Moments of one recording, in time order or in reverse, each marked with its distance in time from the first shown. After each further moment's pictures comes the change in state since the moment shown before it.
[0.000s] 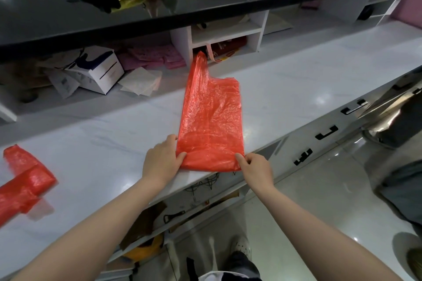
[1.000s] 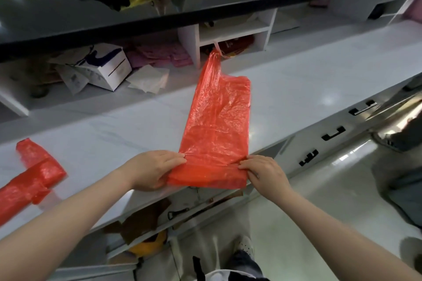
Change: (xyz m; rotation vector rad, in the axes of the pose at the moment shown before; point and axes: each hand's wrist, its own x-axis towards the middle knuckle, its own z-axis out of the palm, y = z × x) left_hand -0.016 -0.051 -0.042 0.115 -0.276 0.770; right_hand -0.012 0.020 -0.024 -0.254 0.048 -0.845
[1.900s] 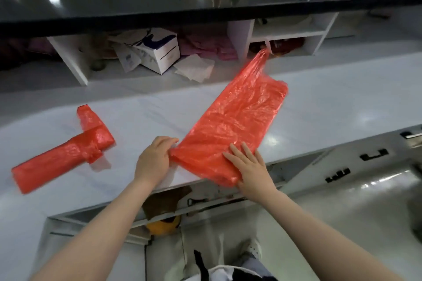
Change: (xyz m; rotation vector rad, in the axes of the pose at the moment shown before) left_hand -0.071 0.001 0.044 -0.233 0.506 -0.895; right_hand 0.039 -0.081 0.060 -0.086 -0.493 -0.025
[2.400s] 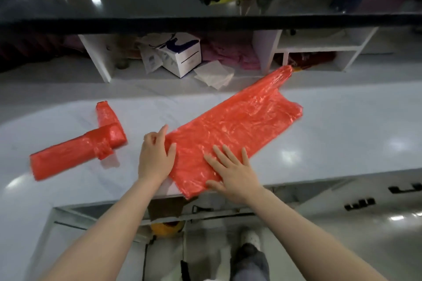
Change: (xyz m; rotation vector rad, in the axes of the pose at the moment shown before) left_hand 0.013 -0.005 0.004 0.067 0.179 -0.348; right_hand 0.059 -0.032 0.002 -0.241 -0.125 -0.223
